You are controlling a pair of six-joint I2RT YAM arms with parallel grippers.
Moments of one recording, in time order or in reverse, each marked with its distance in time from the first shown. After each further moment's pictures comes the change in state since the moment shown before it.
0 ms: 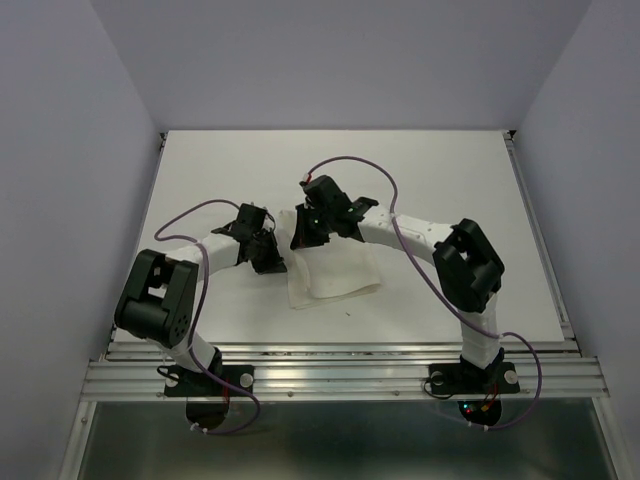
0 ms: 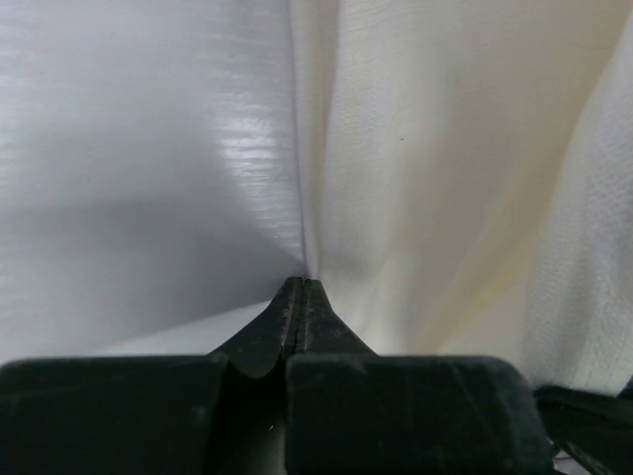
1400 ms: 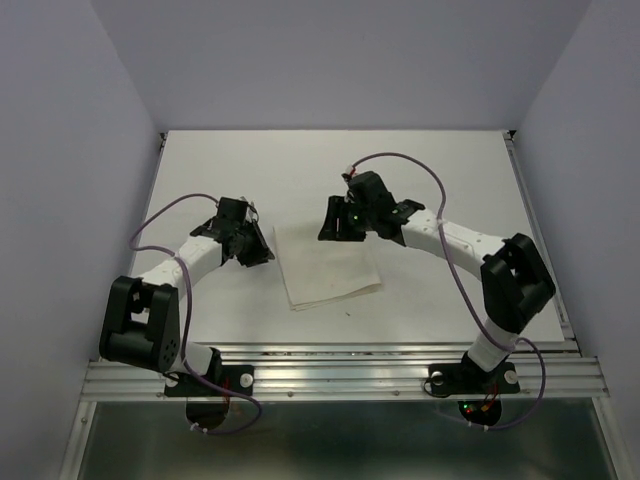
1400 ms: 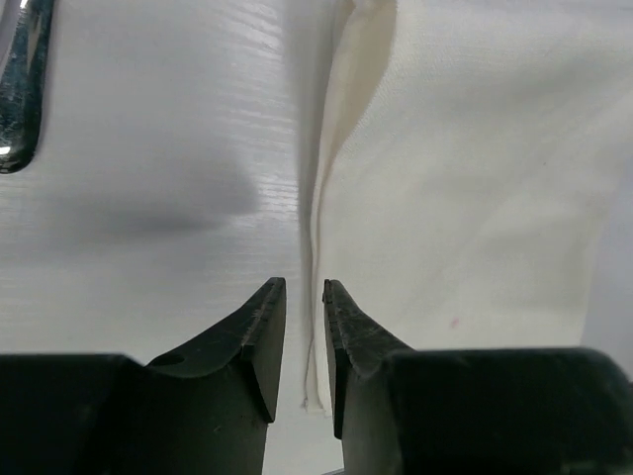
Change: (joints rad) left arm 0.099 -0.168 0.014 -0.116 -0.068 -0.016; right arm -0.095 -0.226 -0.214 0.051 0.000 -0.029
